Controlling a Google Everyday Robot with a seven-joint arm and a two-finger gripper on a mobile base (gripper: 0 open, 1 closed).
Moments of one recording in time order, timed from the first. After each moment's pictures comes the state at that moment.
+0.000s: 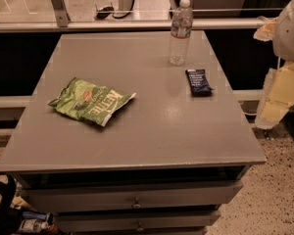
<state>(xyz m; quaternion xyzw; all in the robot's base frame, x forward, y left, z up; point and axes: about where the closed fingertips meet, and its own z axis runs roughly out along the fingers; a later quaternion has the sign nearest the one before) 0.438 -0.214 0.987 -0.60 0.78 -0.05 0.18</state>
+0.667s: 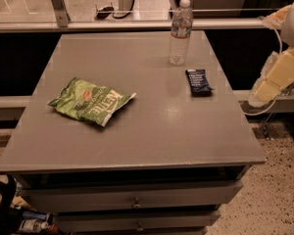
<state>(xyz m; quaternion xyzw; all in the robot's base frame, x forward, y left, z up) 0.482 -0.230 0.993 -0.55 0.79 -0.01 0.27</state>
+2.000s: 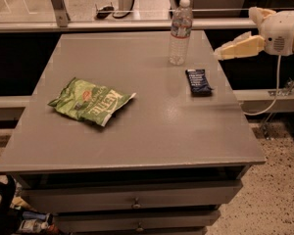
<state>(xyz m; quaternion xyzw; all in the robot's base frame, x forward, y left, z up) 0.648 -0.236 0.982 -0.38 0.70 0.17 0.58</state>
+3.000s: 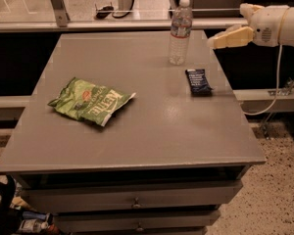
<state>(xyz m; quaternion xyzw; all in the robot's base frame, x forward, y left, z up) 0.699 -0.232 0.977 -0.37 0.69 0.20 0.59</state>
